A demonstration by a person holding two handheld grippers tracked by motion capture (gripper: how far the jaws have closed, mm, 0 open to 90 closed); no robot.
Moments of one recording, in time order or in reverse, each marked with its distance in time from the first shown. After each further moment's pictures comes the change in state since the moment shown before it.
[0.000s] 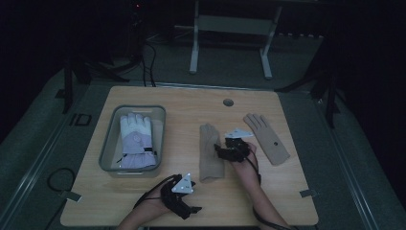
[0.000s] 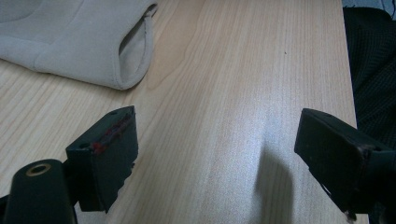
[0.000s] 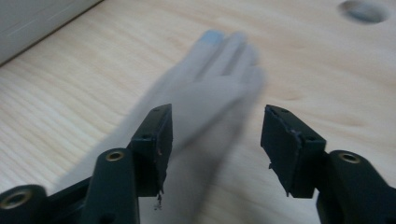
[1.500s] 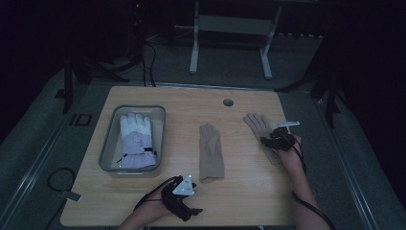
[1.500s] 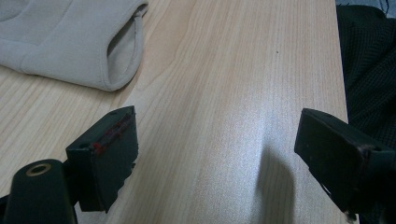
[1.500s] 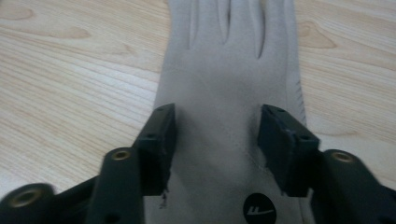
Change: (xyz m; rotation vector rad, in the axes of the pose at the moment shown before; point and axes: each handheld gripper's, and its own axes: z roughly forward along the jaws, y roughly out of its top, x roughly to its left) left arm -0.004 0.001 0.001 0.004 -0.007 0.012; right arm -0.175 -0.045 -0.014 0.133 -0.121 0.104
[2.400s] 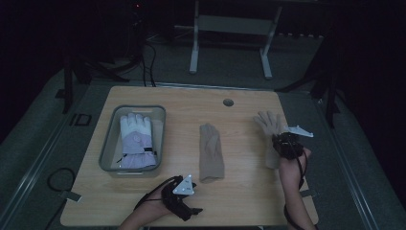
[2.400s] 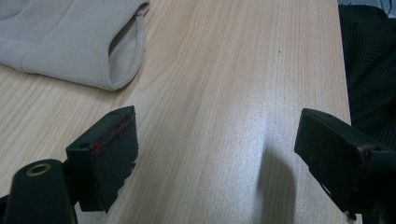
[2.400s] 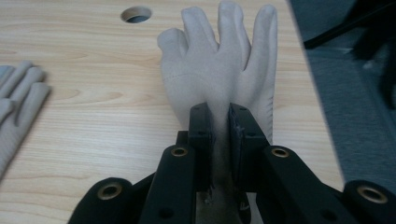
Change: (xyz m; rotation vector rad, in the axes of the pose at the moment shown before) left arm 0.001 0.000 0.001 0.001 0.001 -0.007; right arm 0.059 -0.001 -0.088 -0.166 -0.244 0.227
